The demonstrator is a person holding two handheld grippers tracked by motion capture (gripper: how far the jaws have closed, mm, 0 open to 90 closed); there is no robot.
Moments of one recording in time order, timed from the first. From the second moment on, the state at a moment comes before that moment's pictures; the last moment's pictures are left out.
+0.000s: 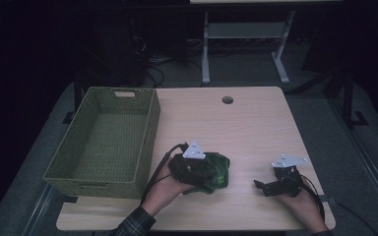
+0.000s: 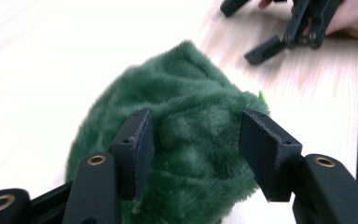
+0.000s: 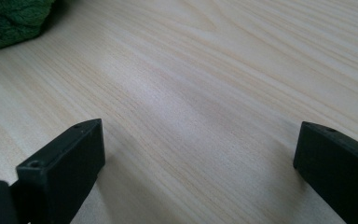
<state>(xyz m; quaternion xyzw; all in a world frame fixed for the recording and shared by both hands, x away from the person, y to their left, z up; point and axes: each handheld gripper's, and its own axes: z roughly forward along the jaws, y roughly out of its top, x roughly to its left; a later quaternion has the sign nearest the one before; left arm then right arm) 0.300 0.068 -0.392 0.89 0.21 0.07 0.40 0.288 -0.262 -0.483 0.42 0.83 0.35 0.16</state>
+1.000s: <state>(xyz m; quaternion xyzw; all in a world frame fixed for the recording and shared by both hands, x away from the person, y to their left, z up) 0.299 0.053 -0.428 0.93 0.17 0.01 0.33 0.288 -0.262 -0.483 0.42 0.83 0.35 0.15</state>
